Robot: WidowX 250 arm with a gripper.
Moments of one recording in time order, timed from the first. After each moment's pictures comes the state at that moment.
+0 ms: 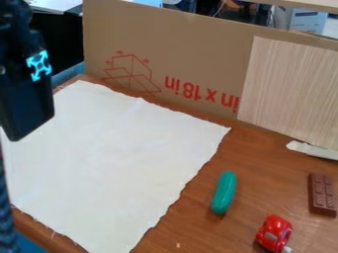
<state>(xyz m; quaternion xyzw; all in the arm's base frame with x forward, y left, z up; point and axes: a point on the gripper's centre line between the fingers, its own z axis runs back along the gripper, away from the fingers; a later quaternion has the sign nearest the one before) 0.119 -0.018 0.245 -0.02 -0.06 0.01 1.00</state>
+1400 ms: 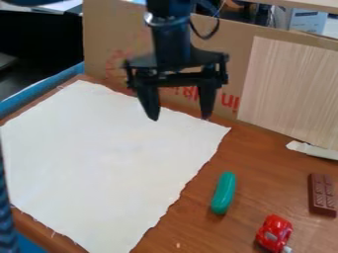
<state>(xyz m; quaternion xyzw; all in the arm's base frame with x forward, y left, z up) 0.296 -0.031 0.151 -0.05 -0.11 0.24 0.96</state>
